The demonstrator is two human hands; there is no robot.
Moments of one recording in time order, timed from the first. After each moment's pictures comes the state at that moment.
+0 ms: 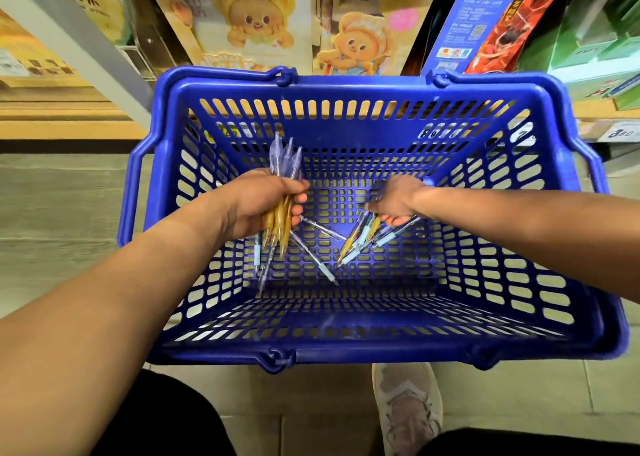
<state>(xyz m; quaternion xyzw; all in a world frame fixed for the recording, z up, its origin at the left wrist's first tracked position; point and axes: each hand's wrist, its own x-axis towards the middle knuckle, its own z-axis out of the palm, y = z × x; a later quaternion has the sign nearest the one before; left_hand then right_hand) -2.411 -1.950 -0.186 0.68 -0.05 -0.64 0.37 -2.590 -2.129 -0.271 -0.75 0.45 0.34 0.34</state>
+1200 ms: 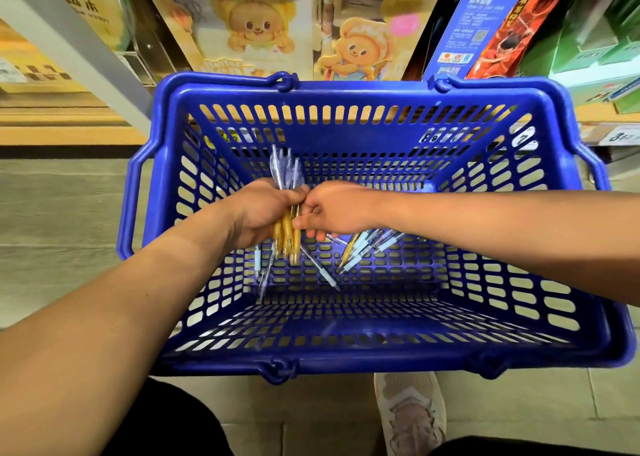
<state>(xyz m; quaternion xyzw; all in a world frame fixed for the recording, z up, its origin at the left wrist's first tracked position) -2.421 -1.950 -0.183 0.68 -0.05 -0.62 0.39 -2.532 -2.065 -0.219 -0.84 0.19 0.26 0.44</state>
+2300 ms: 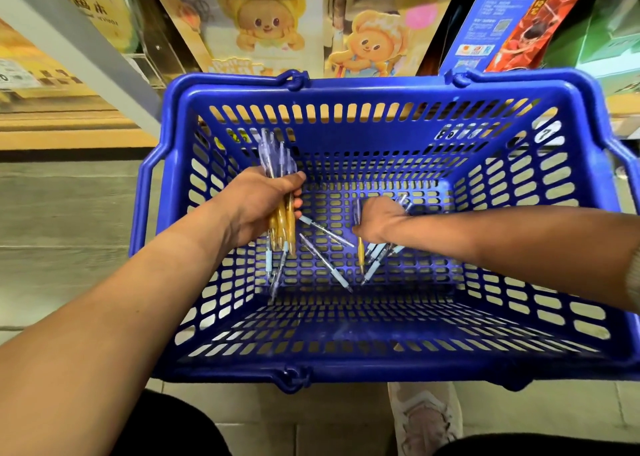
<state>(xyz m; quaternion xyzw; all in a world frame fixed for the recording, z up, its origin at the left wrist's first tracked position) -2.404 -1.949 -0.182 0.69 0.02 -0.57 0.45 -2.561 -2.075 -0.289 -0.84 0.37 0.35 0.18</state>
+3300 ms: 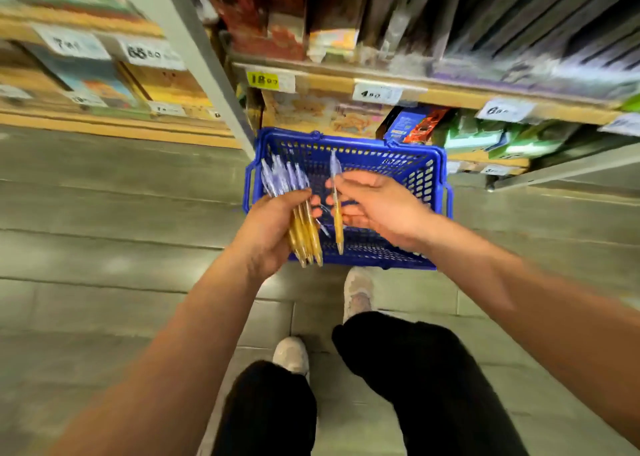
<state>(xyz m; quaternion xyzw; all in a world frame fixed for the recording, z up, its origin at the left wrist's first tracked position) -2.474 -1.858 0.137 0.57 0.15 -0.58 0.57 -2.589 -1.995 0.139 -0.47 0.42 0.07 0.77</state>
